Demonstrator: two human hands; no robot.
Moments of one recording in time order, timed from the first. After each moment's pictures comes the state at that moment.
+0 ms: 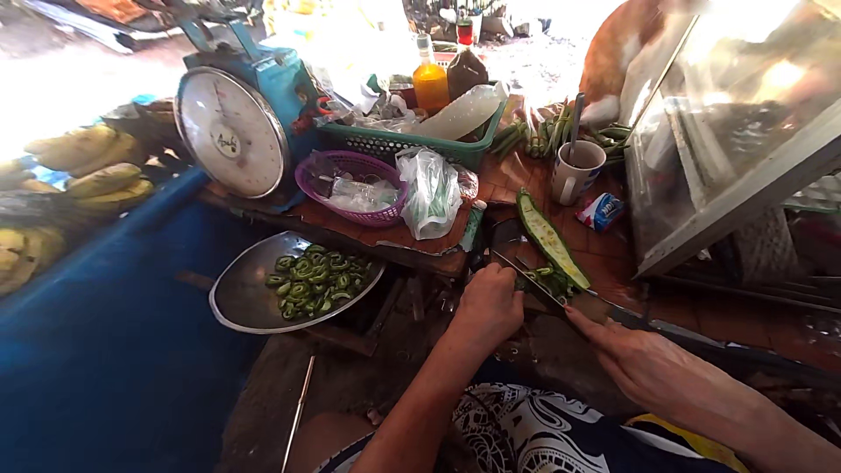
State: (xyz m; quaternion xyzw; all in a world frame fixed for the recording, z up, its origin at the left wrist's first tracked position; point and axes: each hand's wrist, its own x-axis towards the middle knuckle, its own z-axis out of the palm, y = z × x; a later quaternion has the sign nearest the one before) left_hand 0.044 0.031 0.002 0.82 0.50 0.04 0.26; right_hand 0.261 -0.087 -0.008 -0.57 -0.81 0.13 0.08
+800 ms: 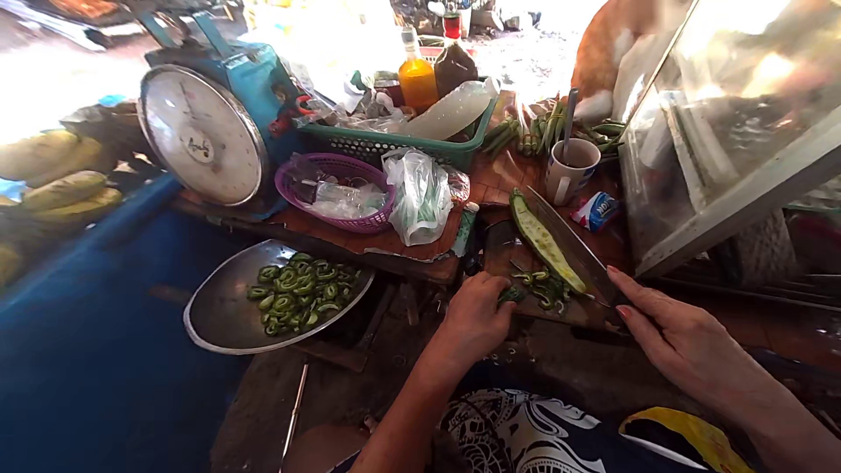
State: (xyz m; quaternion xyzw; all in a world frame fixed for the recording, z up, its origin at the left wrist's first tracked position) left_hand 0.023 0.034 -0.017 0.83 0.45 0.14 0.31; right_hand 0.290 -0.076 -0.004 -0.64 -0.72 0.07 0.26
